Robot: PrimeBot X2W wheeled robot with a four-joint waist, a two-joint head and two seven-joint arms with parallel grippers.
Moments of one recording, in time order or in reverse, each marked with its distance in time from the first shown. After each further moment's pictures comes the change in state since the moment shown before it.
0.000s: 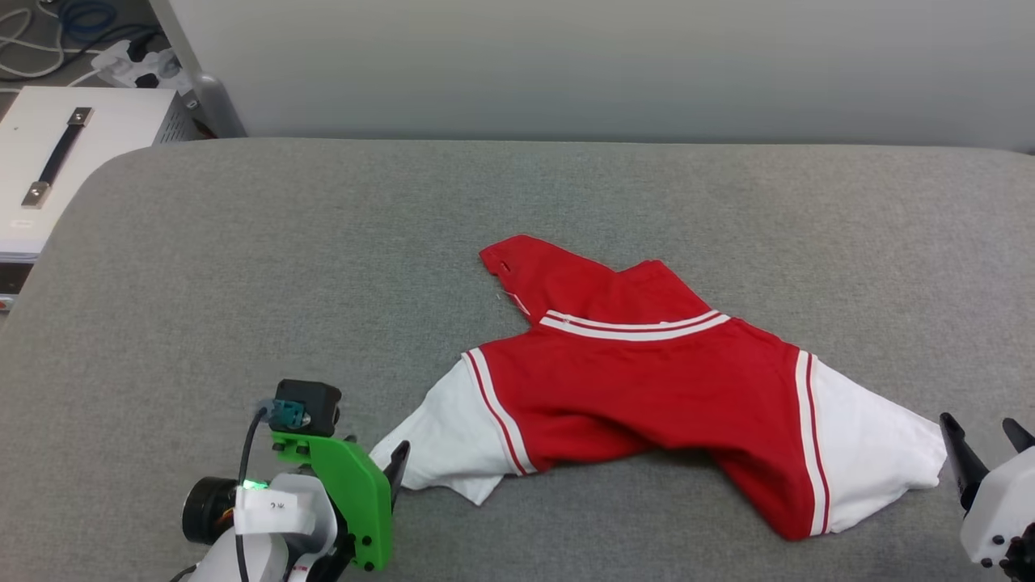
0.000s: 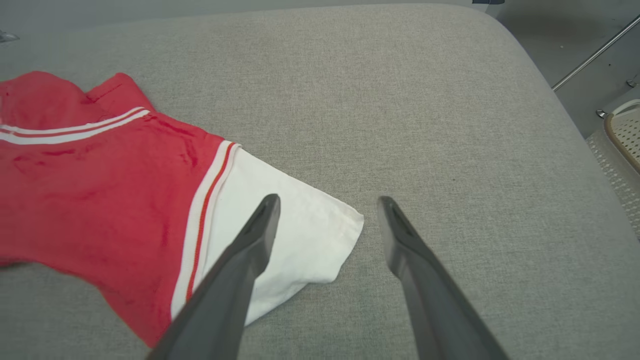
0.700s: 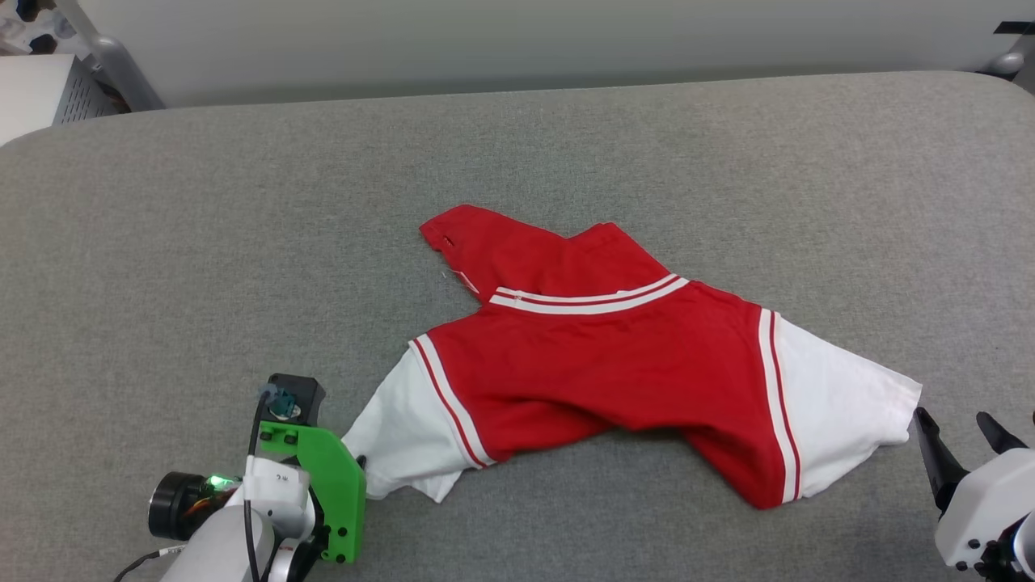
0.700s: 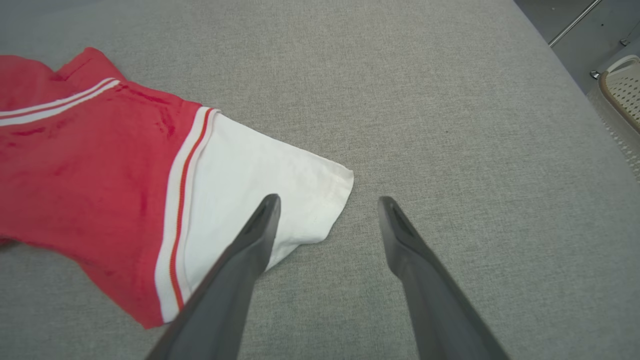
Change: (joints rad) left arm -0.067 0.053 -0.051 0.140 0.070 0.038 0.110; right arm 0.031 0.063 0.020 -0.098 -0.017 0.000 0.003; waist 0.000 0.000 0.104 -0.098
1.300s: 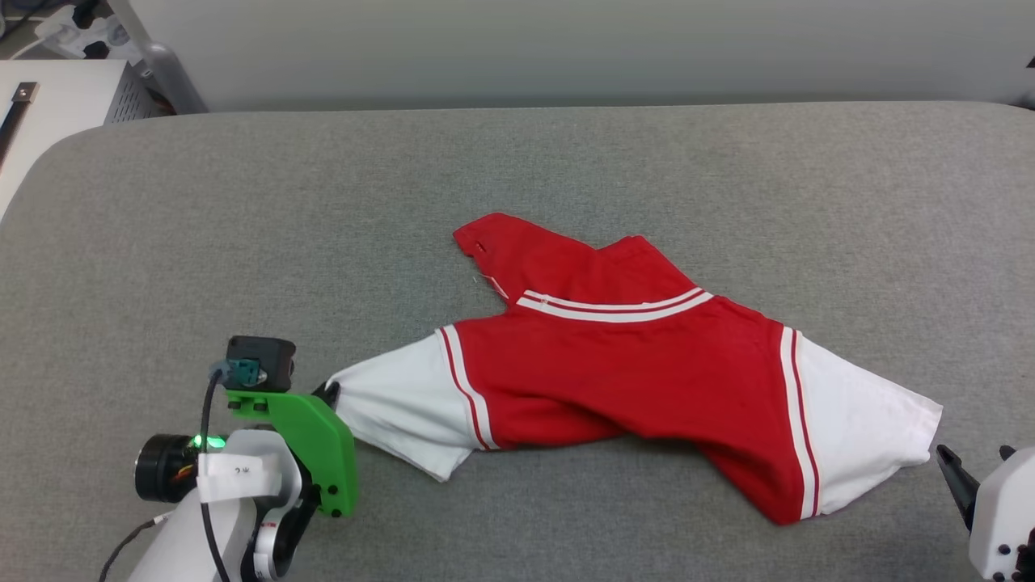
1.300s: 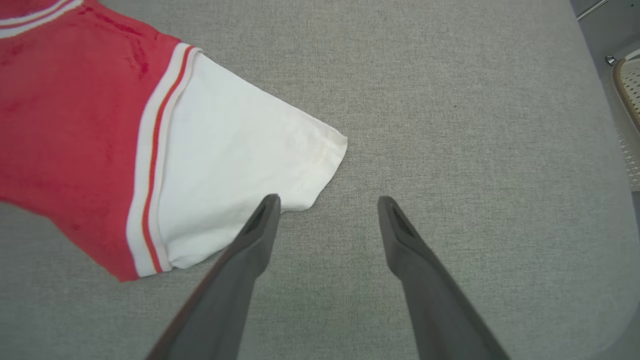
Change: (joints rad) left arm -0.011 -0.013 0.075 -0.104 -0.043 0.028 -0.150; right arm 0.000 -0.103 0.011 0.014 0.014 0.000 0.207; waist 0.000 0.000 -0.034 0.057
